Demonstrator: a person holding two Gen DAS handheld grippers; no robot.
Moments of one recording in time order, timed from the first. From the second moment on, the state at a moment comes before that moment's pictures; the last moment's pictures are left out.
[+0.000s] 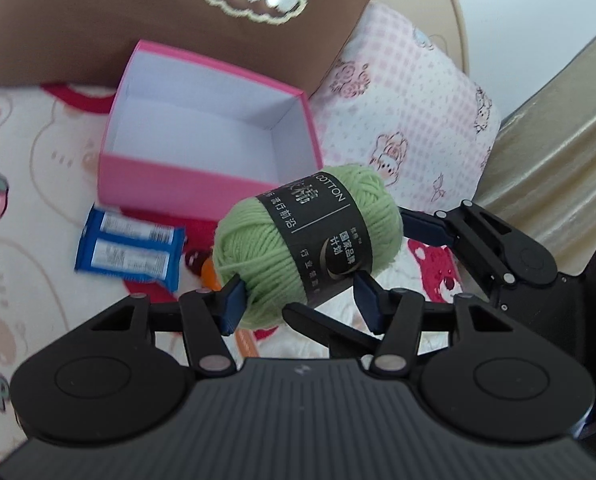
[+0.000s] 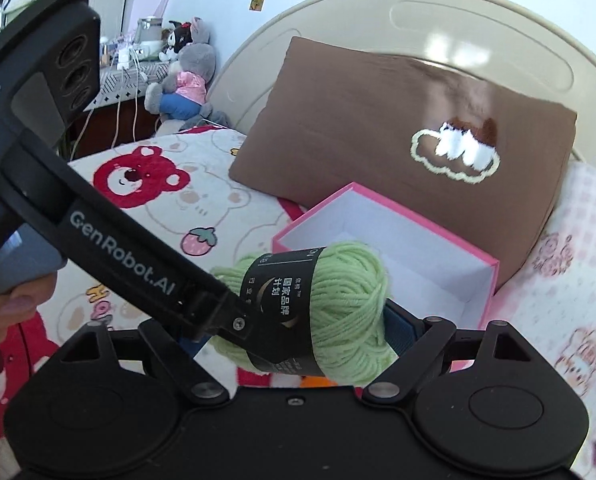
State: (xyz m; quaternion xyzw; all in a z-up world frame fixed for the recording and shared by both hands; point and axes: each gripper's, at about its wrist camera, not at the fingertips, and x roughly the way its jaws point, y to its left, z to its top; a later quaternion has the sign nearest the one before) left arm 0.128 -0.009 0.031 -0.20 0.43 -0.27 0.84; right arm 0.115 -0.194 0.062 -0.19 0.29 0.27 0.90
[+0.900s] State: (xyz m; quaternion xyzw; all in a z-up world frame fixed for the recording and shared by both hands) left arm 0.282 -0.074 0.062 -0.12 0.43 -0.26 0.86; right arm 0.275 -0.239 0.065 -0.13 0.34 0.24 0.90
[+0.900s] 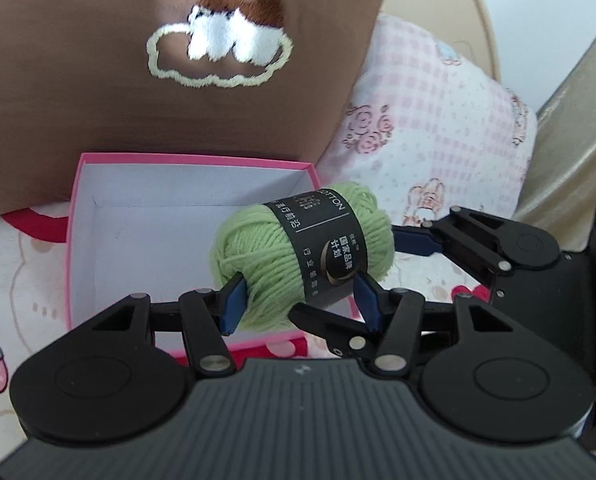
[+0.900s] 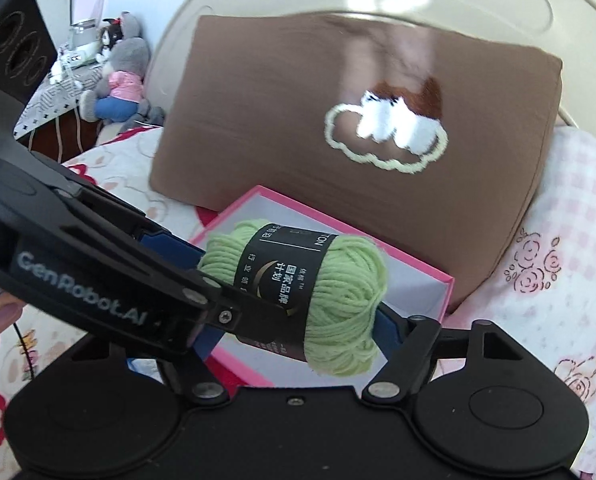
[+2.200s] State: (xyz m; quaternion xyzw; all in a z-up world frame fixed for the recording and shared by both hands) left arm 0.411 -0.113 -0.079 -0.13 0.51 -0.21 0.83; right arm 0.382 -0.228 -0.053 -0.21 0.43 0.18 0.86
